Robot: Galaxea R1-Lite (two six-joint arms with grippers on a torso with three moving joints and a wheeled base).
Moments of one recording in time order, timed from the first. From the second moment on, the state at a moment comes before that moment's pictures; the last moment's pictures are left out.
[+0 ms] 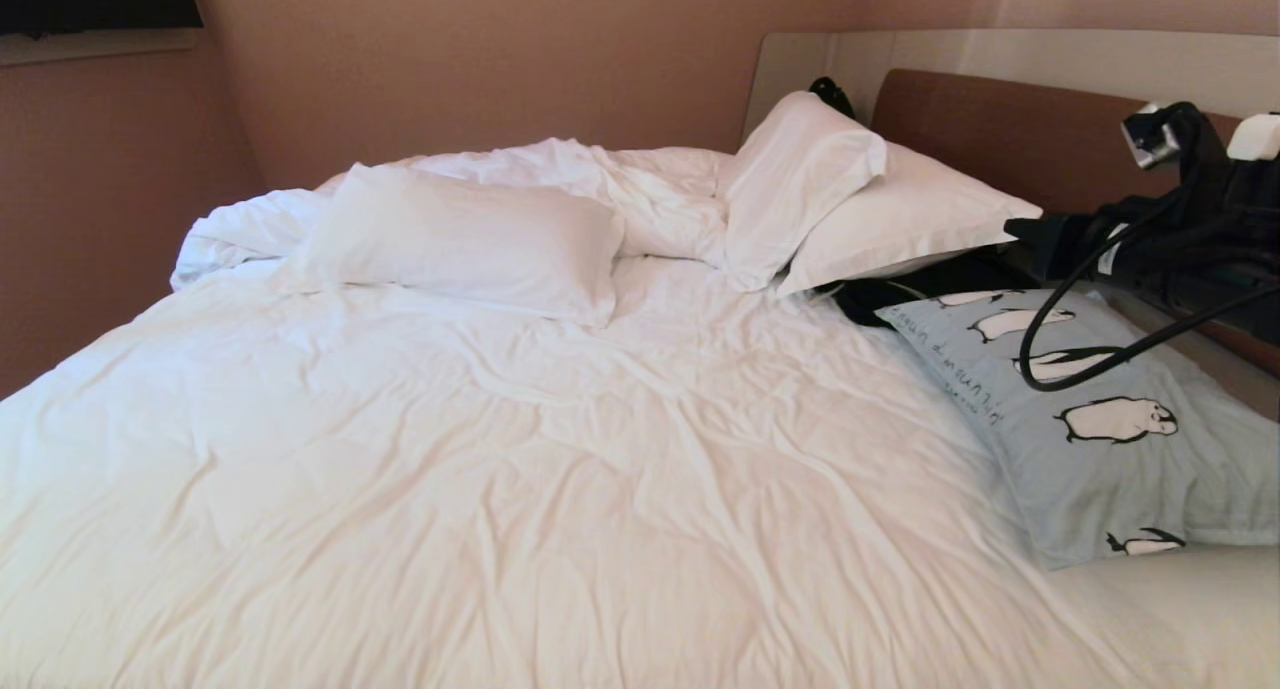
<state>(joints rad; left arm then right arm) 0.00 0.00 0.00 -0.01 0.00 0.00 -0.02 1.69 -1.17 -0.50 0.19 0.00</state>
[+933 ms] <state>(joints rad) 0.00 0.00 0.00 -0.01 0.00 0.00 0.12 0.91 -0.82 -0.24 -0.16 0.00</state>
